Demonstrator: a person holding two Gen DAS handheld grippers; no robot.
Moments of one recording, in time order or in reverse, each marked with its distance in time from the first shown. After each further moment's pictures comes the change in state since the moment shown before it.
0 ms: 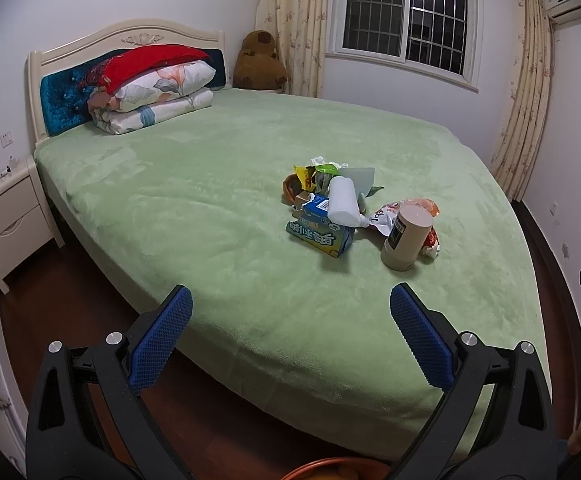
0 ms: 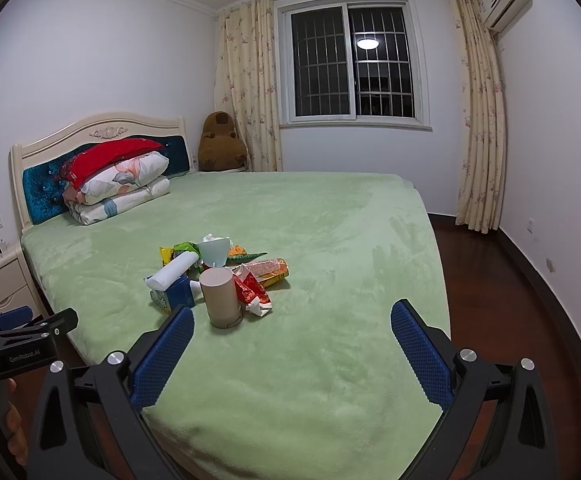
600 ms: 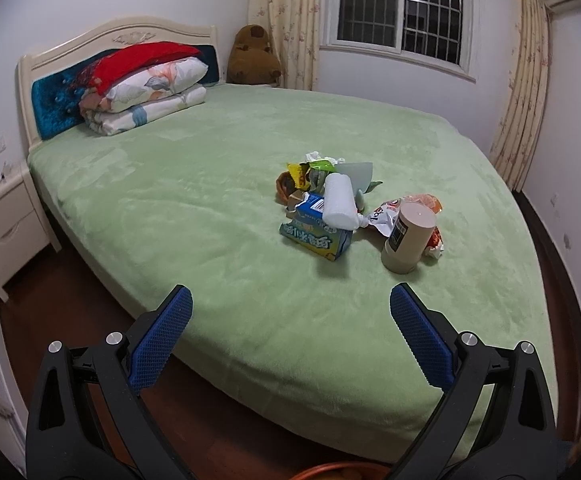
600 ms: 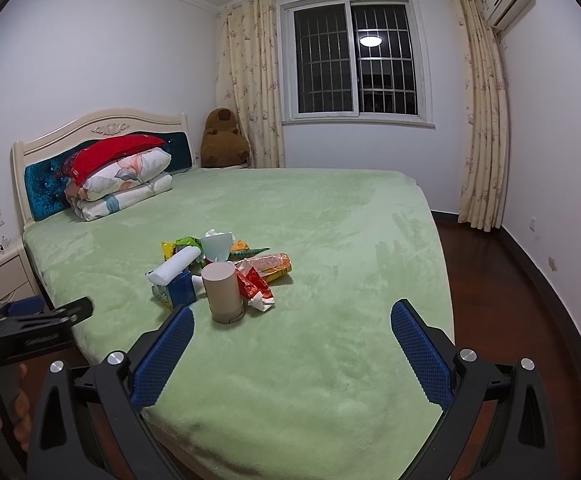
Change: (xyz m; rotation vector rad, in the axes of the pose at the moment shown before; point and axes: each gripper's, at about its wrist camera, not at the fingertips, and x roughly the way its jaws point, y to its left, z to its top) left arm 0.027 -0.010 0.012 0.043 0.030 -0.003; right arm 0.003 0.002 -0.007 -0.009 0.012 0.009
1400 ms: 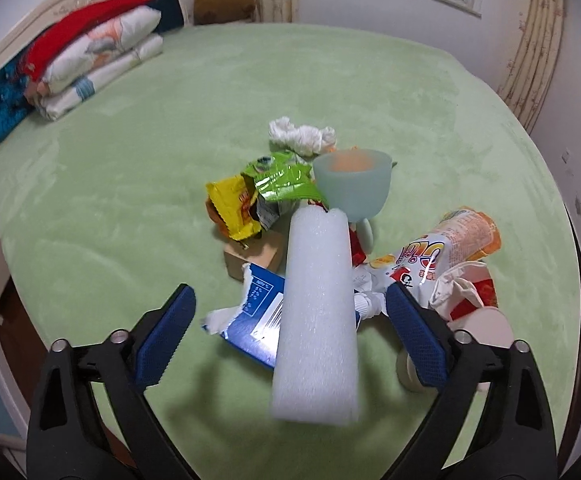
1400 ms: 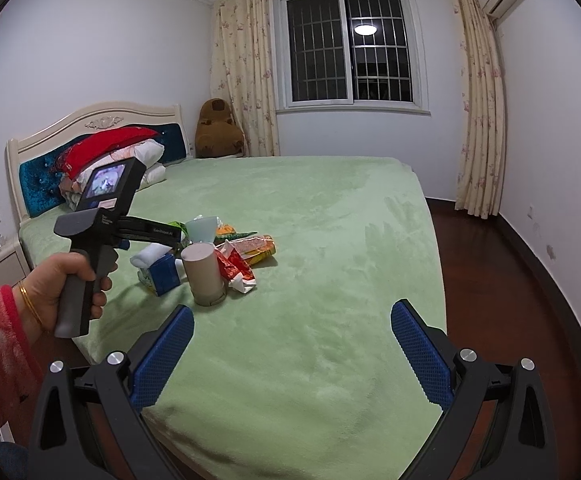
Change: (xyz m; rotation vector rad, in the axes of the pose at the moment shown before) left arm 0.180 -0.037 0.096 0.052 0.294 -0.037; right arm 0.009 -0.027 -0.009 0.028 0.048 -0.009
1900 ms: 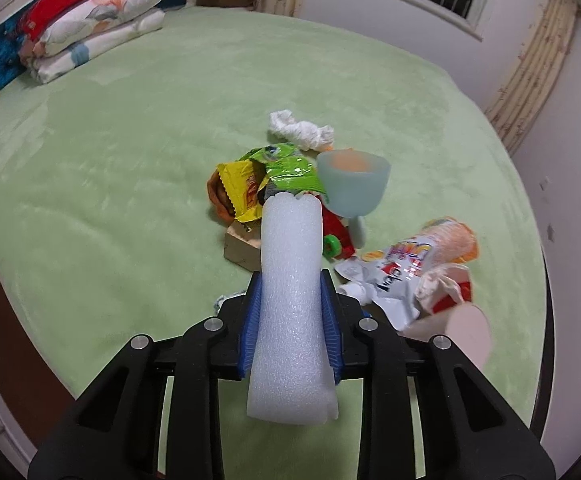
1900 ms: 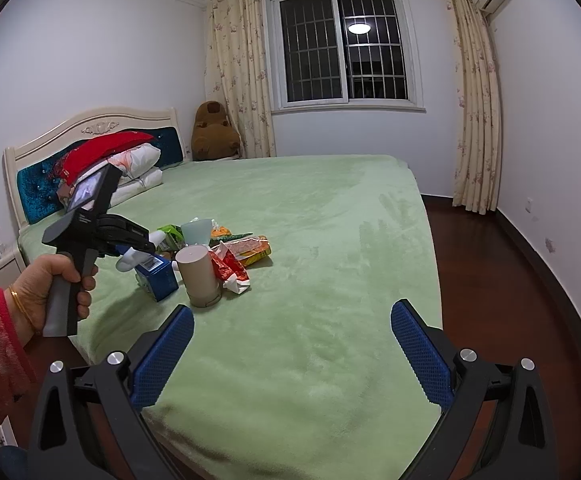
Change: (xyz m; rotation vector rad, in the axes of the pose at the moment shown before) left arm -0.018 0.027 -0.005 -0.091 -0.004 -0.120; right arm -0.005 -0.006 -0.001 0.014 -0.002 0.000
